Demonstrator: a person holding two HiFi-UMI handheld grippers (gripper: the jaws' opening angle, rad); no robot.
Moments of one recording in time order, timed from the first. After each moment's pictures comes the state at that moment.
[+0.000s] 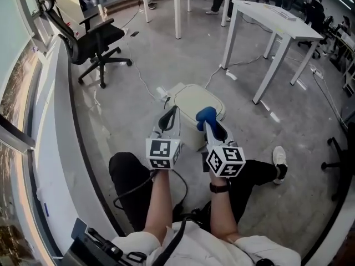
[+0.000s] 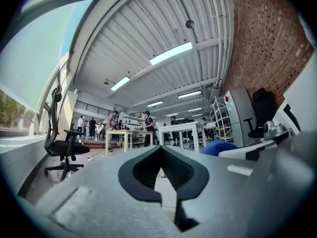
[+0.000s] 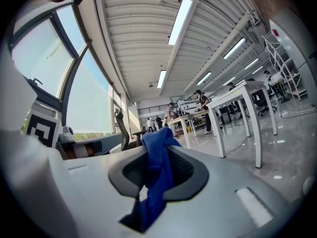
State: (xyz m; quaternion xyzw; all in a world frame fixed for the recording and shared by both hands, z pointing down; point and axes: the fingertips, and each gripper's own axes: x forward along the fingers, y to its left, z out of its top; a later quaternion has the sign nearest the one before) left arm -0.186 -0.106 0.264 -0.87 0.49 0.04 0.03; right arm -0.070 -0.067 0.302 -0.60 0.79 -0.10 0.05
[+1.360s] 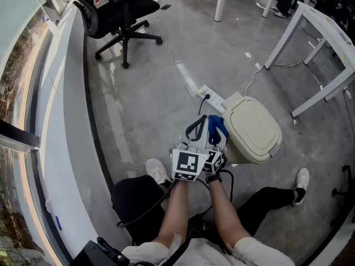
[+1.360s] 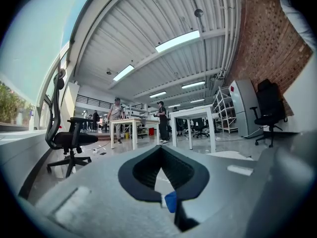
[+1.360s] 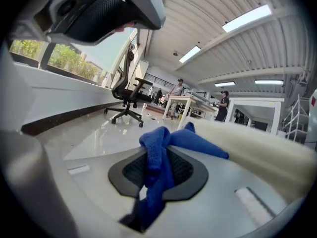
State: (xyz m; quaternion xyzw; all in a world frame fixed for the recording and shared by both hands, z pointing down) left arm -0.297 -0.246 0.361 -0.87 0.50 -0.01 0.01; right arm -0.241 -0.262 0.540 -0.64 0.73 0.03 -0.25
